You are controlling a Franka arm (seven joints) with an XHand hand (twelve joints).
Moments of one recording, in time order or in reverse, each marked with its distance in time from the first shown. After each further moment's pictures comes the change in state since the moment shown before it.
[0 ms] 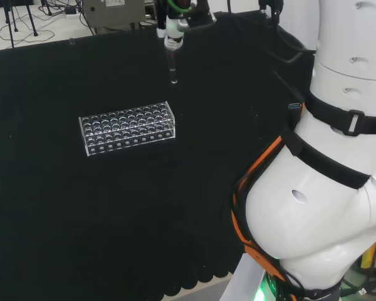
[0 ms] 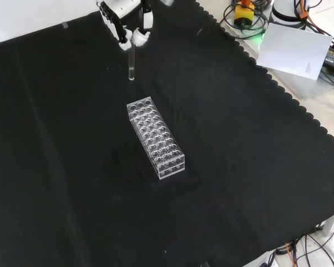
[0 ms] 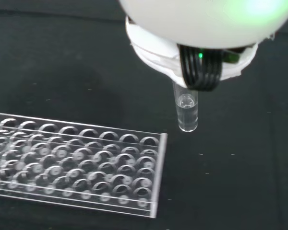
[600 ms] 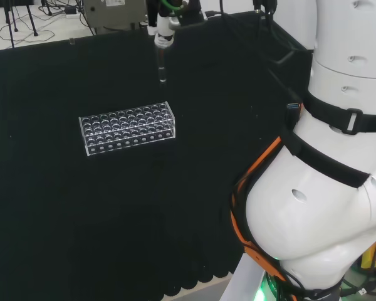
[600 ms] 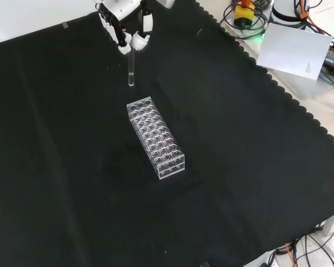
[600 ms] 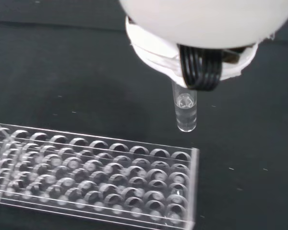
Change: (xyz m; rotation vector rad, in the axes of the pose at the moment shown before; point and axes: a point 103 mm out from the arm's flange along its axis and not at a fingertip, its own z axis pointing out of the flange) arm 0.032 0.012 -0.007 -0.020 0.035 -0.053
